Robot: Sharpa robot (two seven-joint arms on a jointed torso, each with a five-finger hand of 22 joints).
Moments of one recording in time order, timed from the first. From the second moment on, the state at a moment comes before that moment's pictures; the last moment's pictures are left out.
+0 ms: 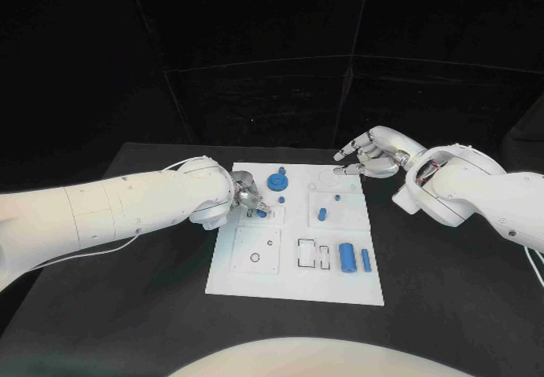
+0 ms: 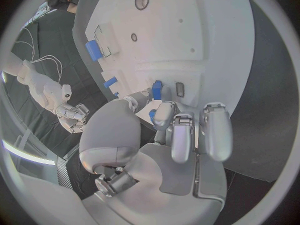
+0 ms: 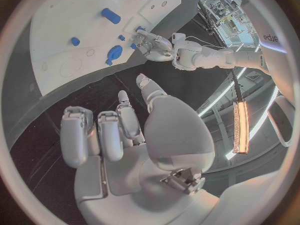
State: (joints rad) left arm 1.24 -0.68 -0.16 1.38 -1.00 -0.05 -0.54; left_hand 1.04 -0.14 0.63 0.03 0.05 0.89 0.02 0.77 0.61 1.34 -0.05 1.25 1.14 1.47 -0.10 1.57 1.31 0.07 1.46 0.01 1.40 1.29; right arm 1.28 -0.81 -0.08 1.49 -1.03 -0.30 0.01; right_hand 1.23 -0.06 0.14 -0.03 0.27 0.92 0.16 0.13 0.07 1.37 0.07 1.33 1.31 1.46 0.00 1.50 1.31 0.05 1.47 0.10 1.48 1.31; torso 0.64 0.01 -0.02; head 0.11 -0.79
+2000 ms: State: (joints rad) left arm 1.27 -0.73 -0.11 1.41 -0.99 -0.04 -0.54; left_hand 0.96 -0.12 0.17 0.17 0.05 0.85 0.04 0.76 0.59 1.31 -0.03 1.20 1.06 1.47 -0.10 1.57 1.31 0.07 1.45 0.01 1.31 1.18; right arm 1.28 -0.80 -0.08 1.46 -1.03 -0.30 0.01; right_hand 1.22 -0.06 0.13 -0.03 0.28 0.92 0.16 0.13 0.07 1.37 0.07 1.32 1.30 1.46 0.00 1.50 1.31 0.05 1.47 0.10 1.47 1.31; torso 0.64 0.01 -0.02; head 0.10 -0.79
